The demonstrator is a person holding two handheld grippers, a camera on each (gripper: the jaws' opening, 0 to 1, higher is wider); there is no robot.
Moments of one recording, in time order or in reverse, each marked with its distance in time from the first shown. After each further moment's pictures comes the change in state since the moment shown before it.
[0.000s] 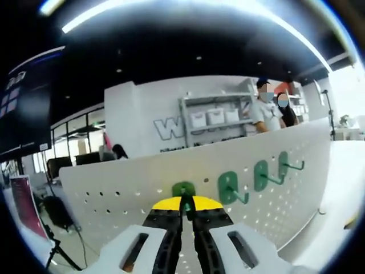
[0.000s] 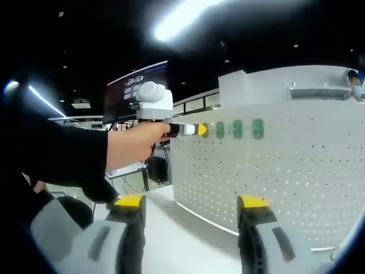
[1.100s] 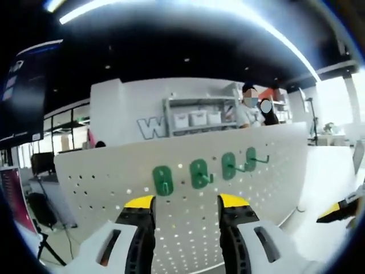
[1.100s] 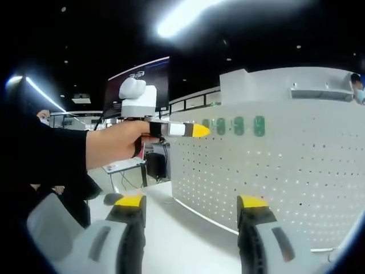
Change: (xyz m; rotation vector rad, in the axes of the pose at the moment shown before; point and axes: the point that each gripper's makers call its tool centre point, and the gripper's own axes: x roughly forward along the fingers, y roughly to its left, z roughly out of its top) left arm -0.040 -0.021 -0.010 -0.049 -0.011 -0.155; right arm 0.002 0.000 -0.008 -0.029 0.024 -0.008
